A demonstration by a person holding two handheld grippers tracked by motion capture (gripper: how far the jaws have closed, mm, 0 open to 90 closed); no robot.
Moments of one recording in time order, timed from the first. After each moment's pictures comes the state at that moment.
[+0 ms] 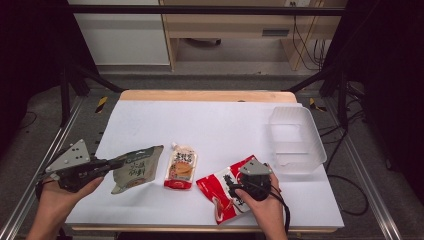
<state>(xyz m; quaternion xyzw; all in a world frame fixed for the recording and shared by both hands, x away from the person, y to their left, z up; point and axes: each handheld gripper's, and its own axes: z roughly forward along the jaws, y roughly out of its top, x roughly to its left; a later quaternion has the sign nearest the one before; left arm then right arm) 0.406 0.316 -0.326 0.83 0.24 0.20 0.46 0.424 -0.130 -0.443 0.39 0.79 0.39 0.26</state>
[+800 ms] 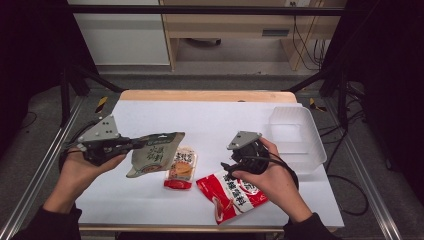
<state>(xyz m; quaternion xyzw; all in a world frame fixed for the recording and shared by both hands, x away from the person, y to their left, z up) 0.450 0.258 -0.289 0.86 0.18 0.19 0.43 0.450 -0.109 -0.338 0.26 0.88 0.32 0.23</state>
